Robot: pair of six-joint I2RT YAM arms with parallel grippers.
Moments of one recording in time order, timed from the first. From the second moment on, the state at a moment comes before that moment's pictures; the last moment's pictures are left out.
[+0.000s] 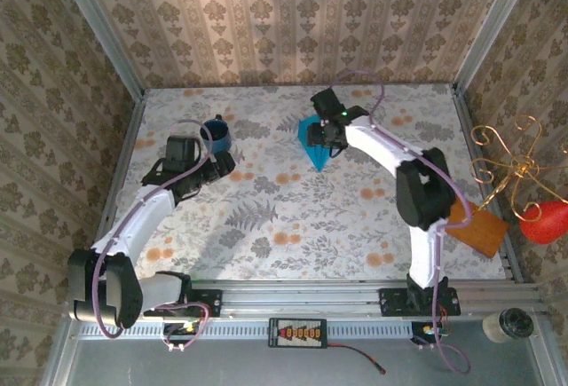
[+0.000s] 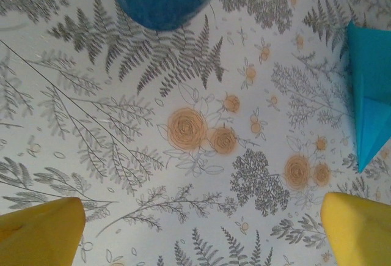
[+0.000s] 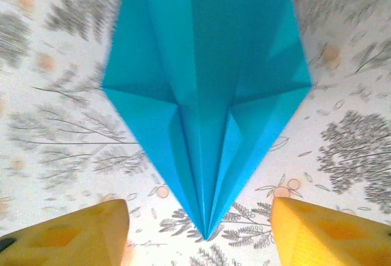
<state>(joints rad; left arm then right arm) -0.22 1.21 0.82 -0.44 0.13 -0.58 0.44 1.96 1.62 -0.68 0.13 0.48</state>
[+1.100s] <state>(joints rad) -0.04 1.15 0.36 0.30 -0.21 -0.08 0.17 1.21 0.36 0.38 0.52 0.05</state>
